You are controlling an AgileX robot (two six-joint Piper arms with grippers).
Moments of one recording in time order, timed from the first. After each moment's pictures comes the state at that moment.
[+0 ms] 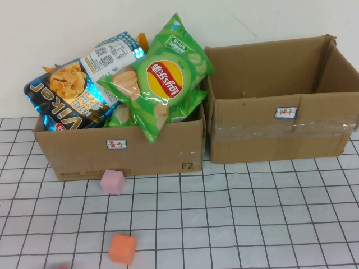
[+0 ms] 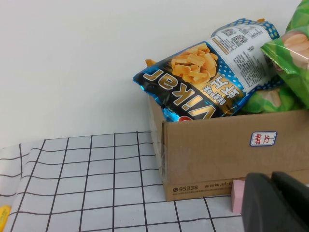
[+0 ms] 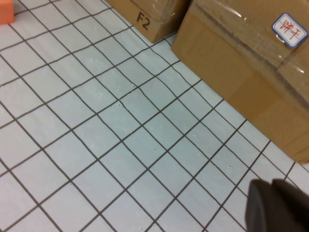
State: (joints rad) right arm 0.01 0.53 -0.49 0.63 0.75 -1.20; left arm -0.44 0.17 -0.35 0.65 0.49 -0.67
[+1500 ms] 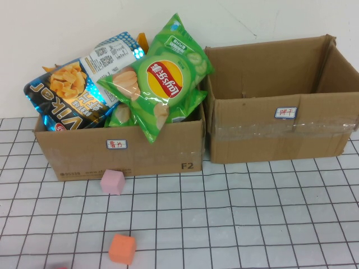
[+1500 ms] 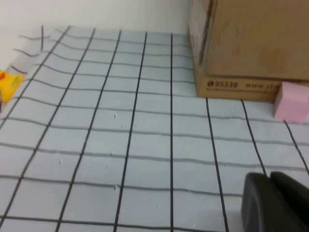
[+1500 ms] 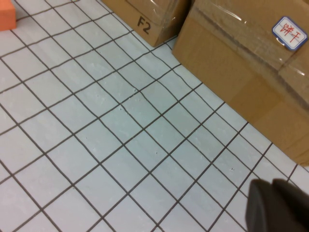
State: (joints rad) right arm 0.01 0.53 -0.49 0.65 0.75 -1.20; left arm -0.02 -0.01 0.03 -0.02 0.34 -0.10
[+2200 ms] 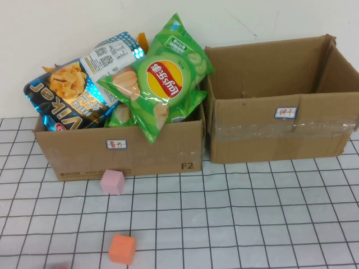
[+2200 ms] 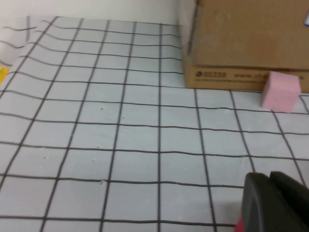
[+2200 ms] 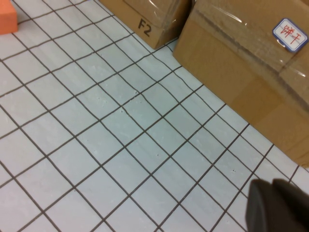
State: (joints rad) right arm 0.01 0.53 -0.49 0.66 0.75 -1.20; left arm -0.03 -0.01 0.02 -0.07 0.38 -0.06
